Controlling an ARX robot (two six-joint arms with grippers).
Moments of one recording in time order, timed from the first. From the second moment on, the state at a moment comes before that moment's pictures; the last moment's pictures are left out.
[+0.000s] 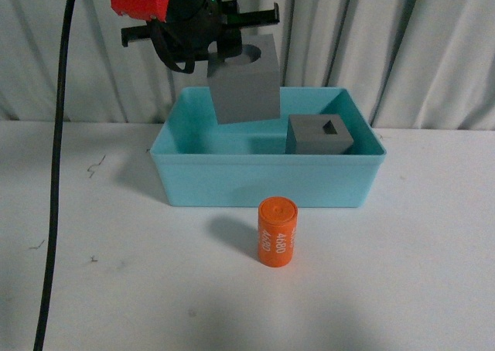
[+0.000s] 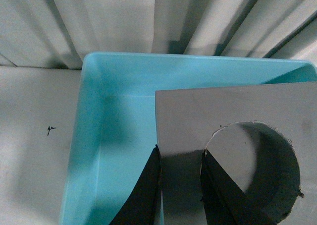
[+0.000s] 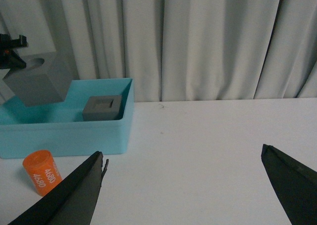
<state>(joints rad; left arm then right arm) -0.36 2.14 1.70 -0.13 -0.22 -0.28 0.00 0.00 0.01 0.00 0.00 0.00</state>
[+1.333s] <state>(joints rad) -0.29 2.22 1.60 0.04 -0.24 -0.08 0.00 0.00 0.01 0.00 0.00 0.00</state>
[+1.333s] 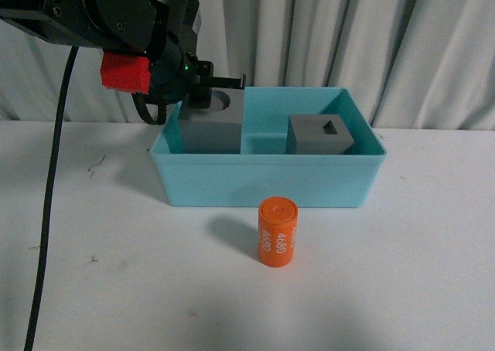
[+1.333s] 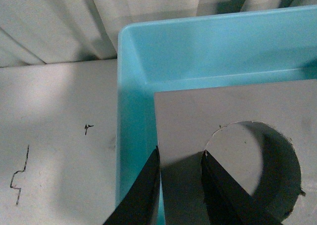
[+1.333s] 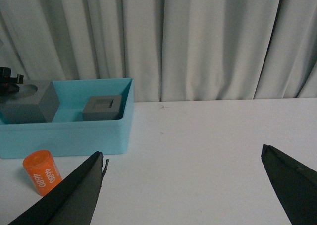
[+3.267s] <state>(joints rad) 0.17 0.68 0.01 0.63 0.17 -0.02 0.00 0.00 0.01 0.00 0.00 0.00</state>
